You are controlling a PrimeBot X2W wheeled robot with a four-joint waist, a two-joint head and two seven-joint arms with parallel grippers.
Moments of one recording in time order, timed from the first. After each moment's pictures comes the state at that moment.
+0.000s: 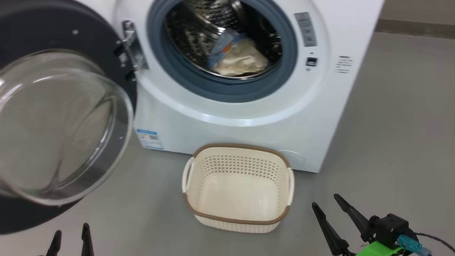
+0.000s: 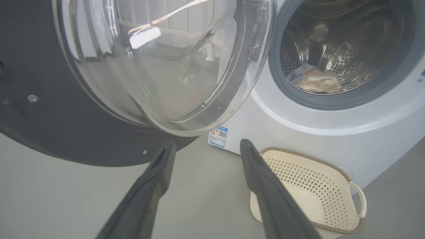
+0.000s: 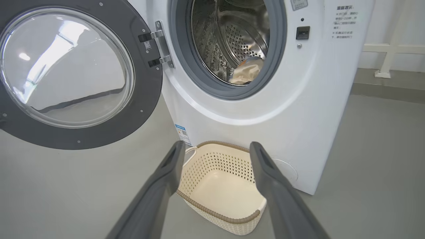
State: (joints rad) left arm 0.07 0.04 0.18 0.28 -0.24 -0.13 -0.26; right arm -0.02 -0.25 0.28 0.21 0.39 0.13 -0.25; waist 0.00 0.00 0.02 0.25
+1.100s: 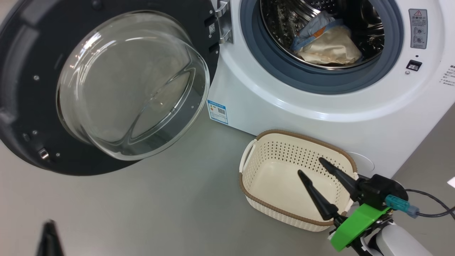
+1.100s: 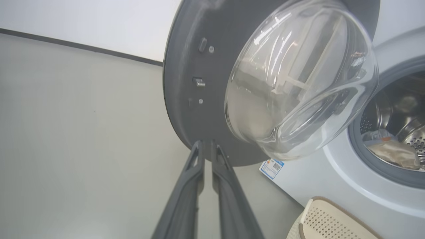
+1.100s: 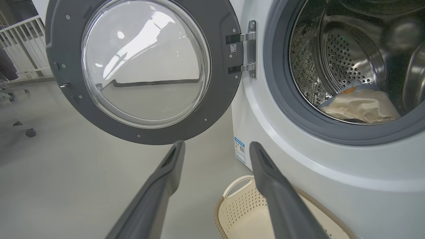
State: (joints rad) left arm 0.12 0.04 0.14 0.13 -0.46 -0.04 -0.26; right arm -0.27 -0.34 0.46 0.28 0.45 0.13 -0.25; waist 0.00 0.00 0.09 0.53
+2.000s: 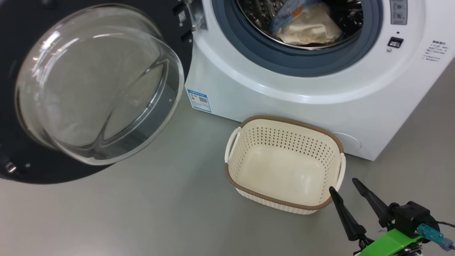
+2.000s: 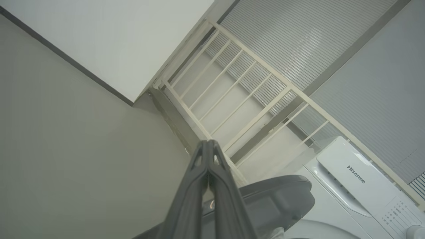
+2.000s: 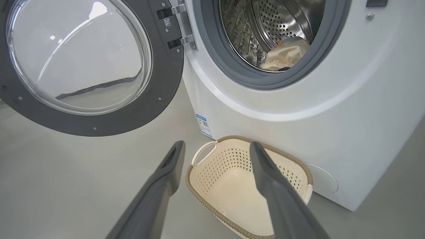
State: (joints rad) left arm -0.56 0.60 0.23 0.46 -1.34 -0.13 -0.01; right arm -0.05 -0.30 0.23 0.18 0.40 0.13 -0.25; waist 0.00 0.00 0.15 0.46
